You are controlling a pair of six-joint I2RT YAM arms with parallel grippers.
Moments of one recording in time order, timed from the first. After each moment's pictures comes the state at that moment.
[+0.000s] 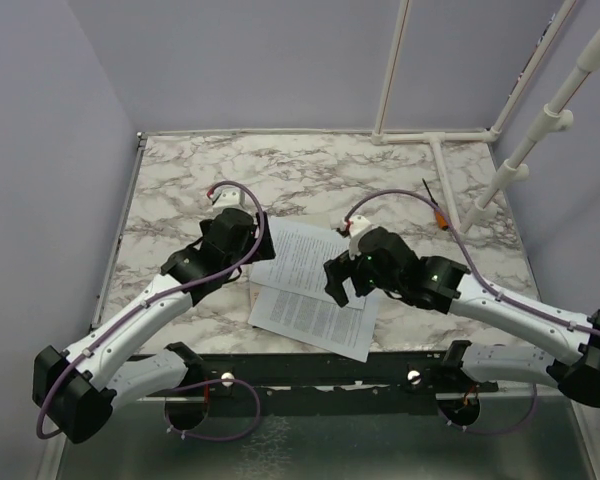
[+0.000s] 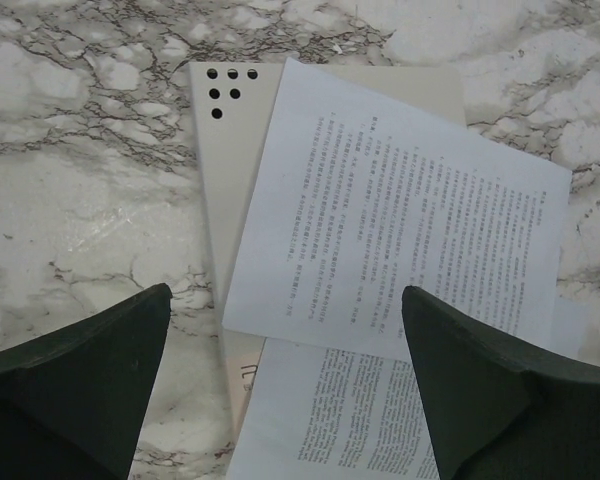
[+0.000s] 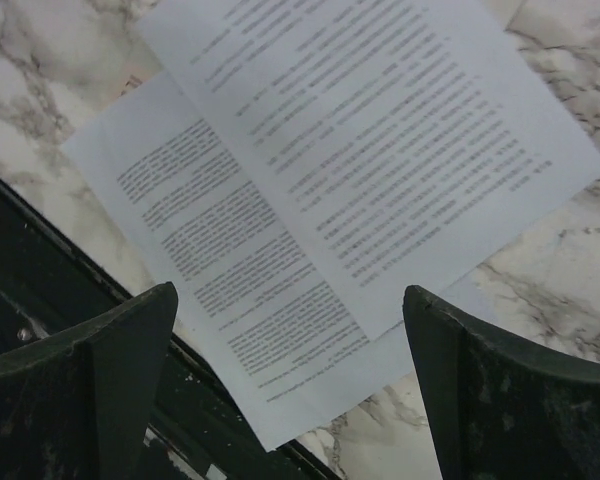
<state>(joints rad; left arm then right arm) -0.66 1.02 0.85 -0.49 -0.35 -0.58 0.93 1.07 0.92 -0.52 0.14 0.27</state>
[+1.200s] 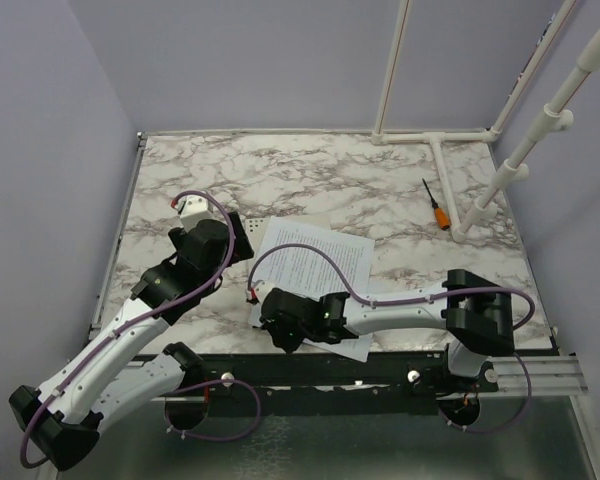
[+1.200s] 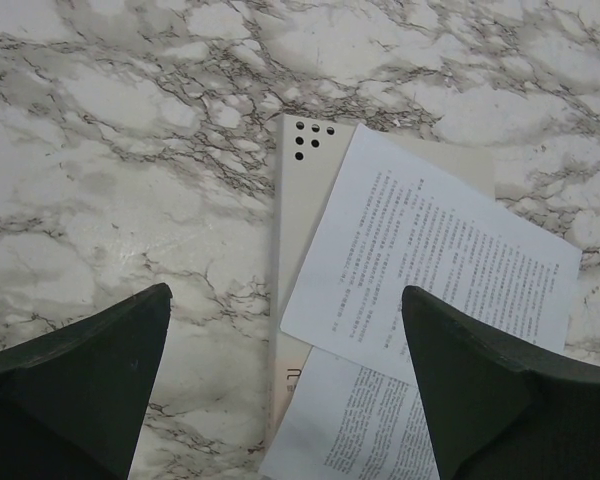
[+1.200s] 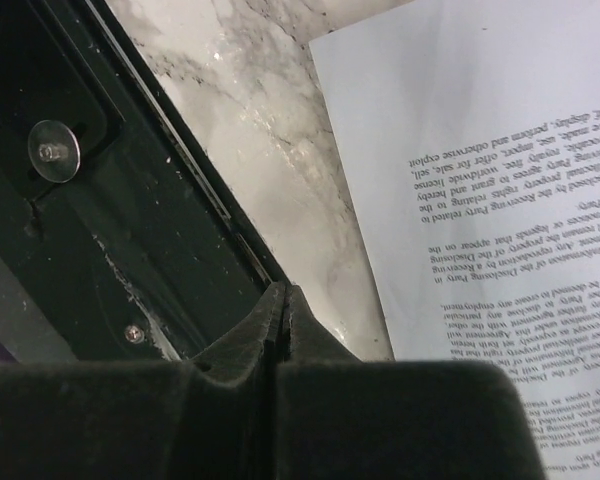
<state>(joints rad) -0.66 0.82 0.85 -0.63 -0.55 -0.65 1.37 1.71 1.06 -0.24 0.05 0.40</state>
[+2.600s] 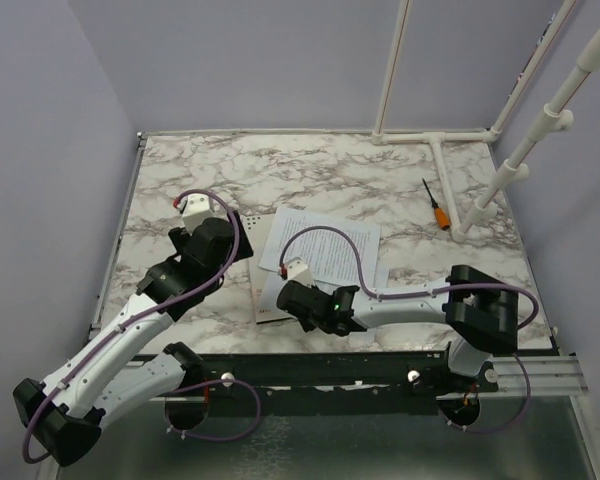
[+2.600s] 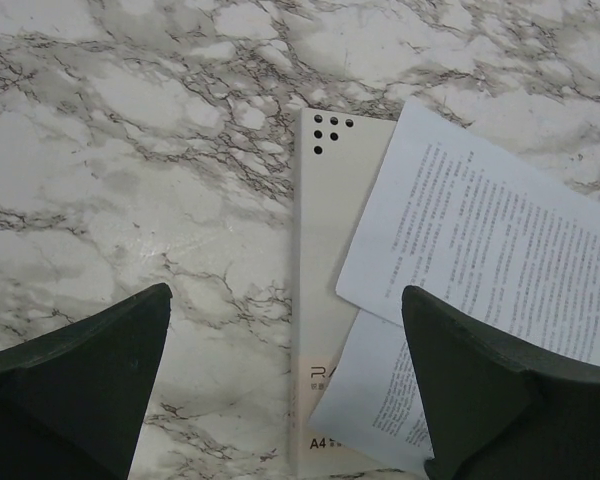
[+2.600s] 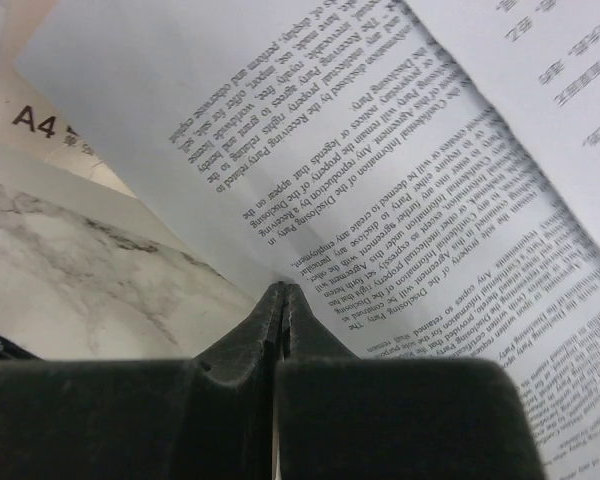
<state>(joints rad) -0.66 0.85 0.85 -0.64 -0.61 -0.65 1.28 1.71 0.97 -0.26 0.41 0.56</state>
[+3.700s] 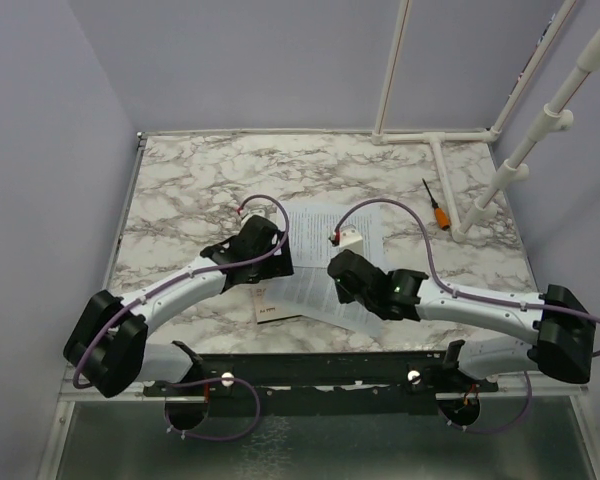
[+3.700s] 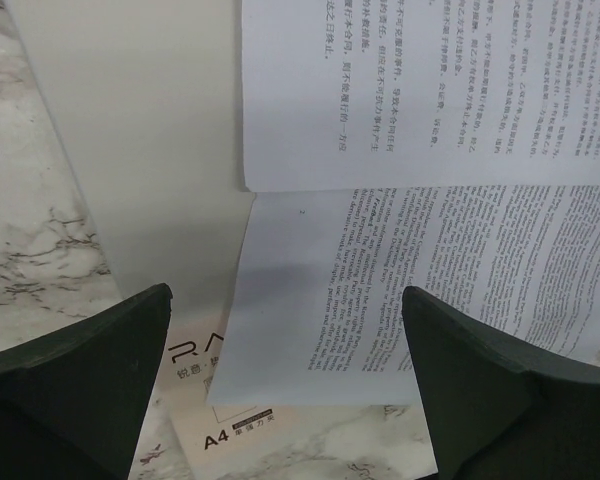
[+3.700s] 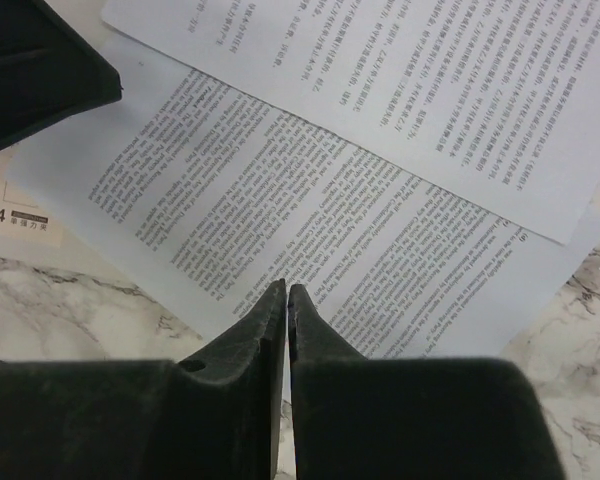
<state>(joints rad) -0.66 1.27 0.77 -0.39 -0.15 -0.69 1.10 1.31 0.83 -0.36 0.47 0.53</state>
